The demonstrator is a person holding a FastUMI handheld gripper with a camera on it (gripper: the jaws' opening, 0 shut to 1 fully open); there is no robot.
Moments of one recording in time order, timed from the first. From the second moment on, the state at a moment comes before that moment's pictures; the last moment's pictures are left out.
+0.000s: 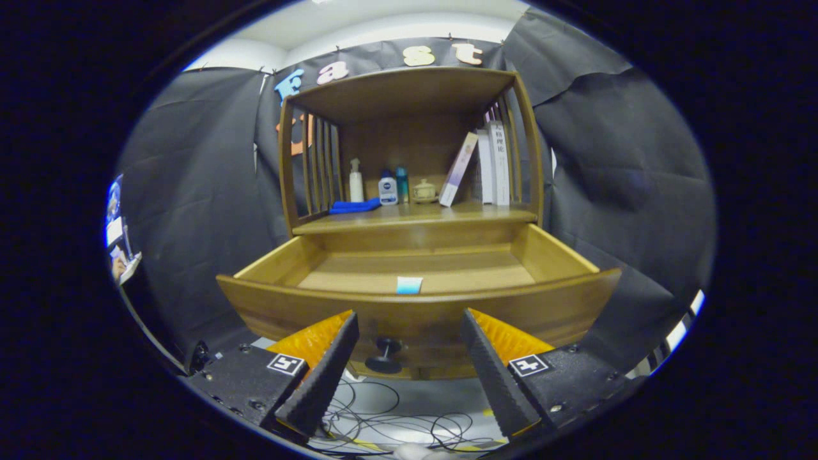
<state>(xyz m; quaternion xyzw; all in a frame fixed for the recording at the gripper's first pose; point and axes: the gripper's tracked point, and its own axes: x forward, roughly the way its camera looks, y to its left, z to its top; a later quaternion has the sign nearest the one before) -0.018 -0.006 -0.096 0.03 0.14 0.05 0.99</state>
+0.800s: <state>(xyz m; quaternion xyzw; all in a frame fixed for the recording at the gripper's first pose) 0.144 0.022 -0.013 0.02 0.26 0.05 0.96</state>
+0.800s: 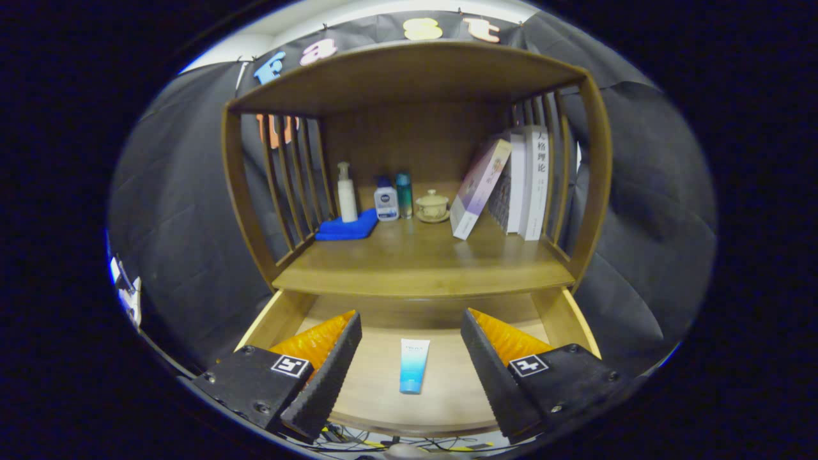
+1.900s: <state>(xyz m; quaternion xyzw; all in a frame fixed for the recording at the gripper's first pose) 0.160 0.035 -0.186 -0.02 0.60 0.02 0.80</state>
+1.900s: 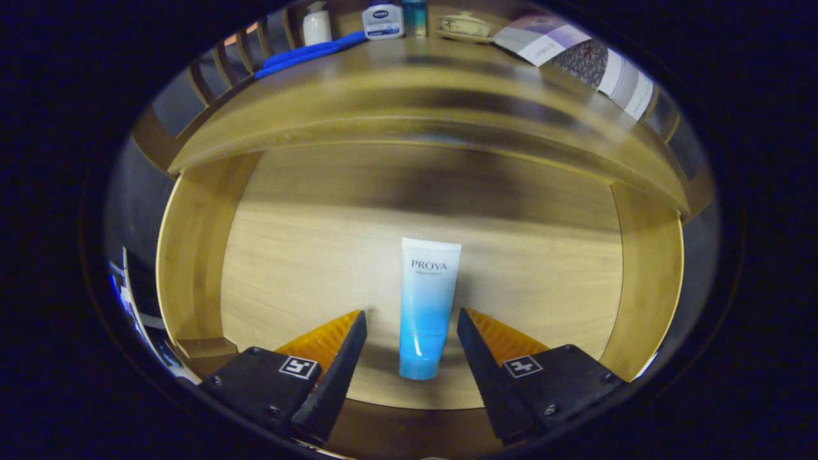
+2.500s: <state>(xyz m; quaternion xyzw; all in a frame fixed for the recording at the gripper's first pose) 0.153 0.026 -0.192 0.01 0.62 0.00 0.78</state>
